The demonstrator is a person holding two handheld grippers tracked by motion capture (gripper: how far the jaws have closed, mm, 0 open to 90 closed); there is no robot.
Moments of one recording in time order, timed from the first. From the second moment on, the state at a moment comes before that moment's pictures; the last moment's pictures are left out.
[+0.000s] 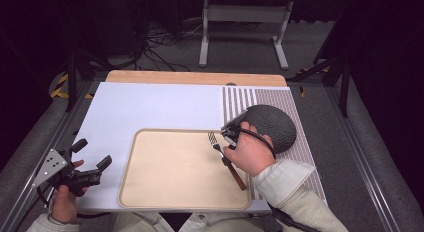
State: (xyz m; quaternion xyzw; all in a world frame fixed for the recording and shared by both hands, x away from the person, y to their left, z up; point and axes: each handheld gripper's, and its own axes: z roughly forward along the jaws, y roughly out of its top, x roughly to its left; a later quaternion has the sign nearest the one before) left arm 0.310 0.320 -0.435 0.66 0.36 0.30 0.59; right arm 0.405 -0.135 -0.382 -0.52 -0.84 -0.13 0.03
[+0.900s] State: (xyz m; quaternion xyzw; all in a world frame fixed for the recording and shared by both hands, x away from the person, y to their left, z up) left arm 0.311 0.319 -0.434 0.66 0.36 0.30 0.59; right arm 0.408 -0.130 -0.408 -0.54 -0.83 -0.10 0.04
